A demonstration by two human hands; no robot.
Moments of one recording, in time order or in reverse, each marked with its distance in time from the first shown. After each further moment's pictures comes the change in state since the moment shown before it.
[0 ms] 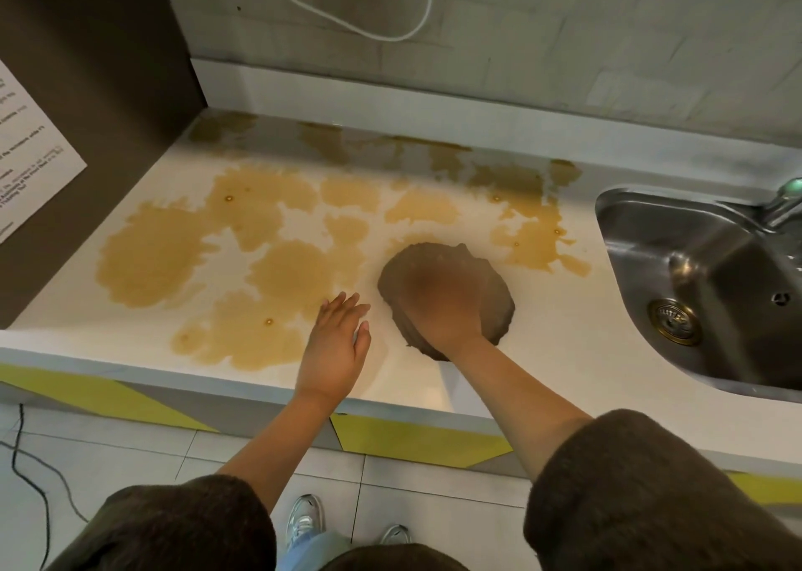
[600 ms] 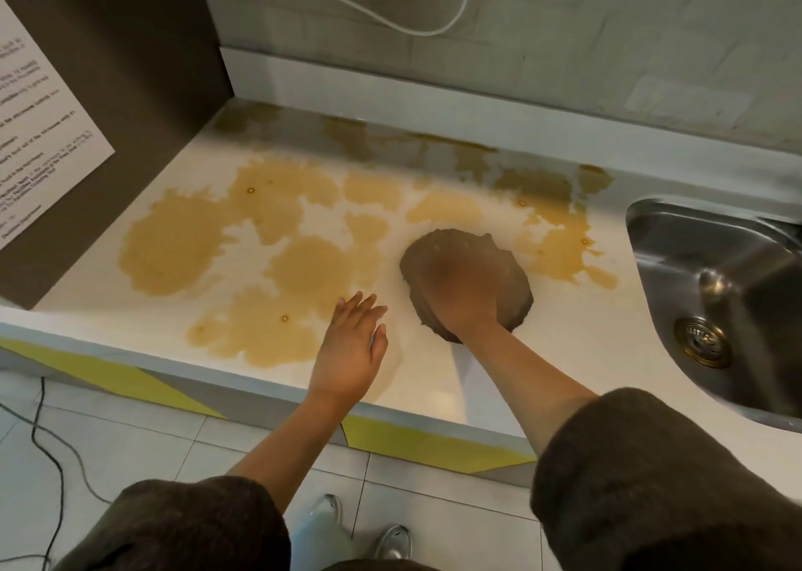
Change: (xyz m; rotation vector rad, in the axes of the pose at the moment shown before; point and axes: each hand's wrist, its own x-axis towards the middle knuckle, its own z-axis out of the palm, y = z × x) left_hand 0.002 -0.001 0.001 0.031 0.007 0.011; right_hand 0.036 -0.002 -0.005 0.003 0.010 0.067
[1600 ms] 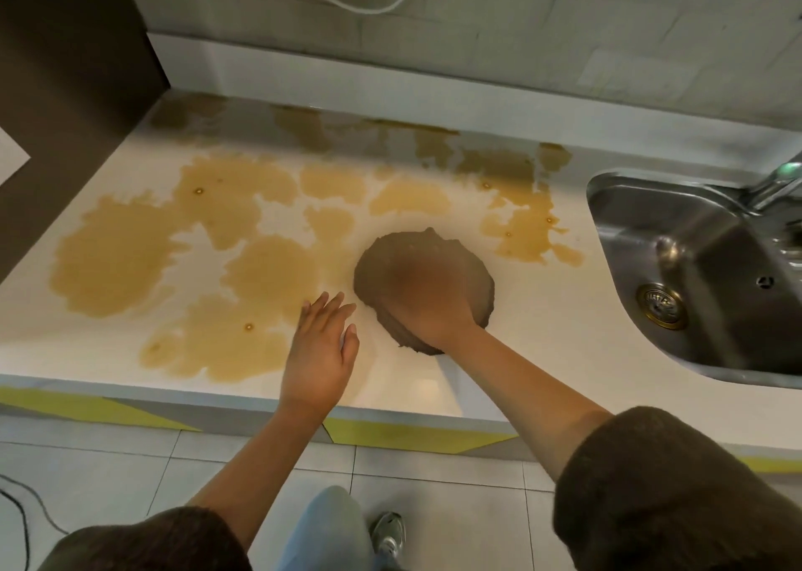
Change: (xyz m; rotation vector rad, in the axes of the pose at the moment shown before) left_hand 0.000 -0.004 0.002 -0.006 0.000 0.000; right_hand -0.026 0.006 0.006 0.021 0.039 -0.233
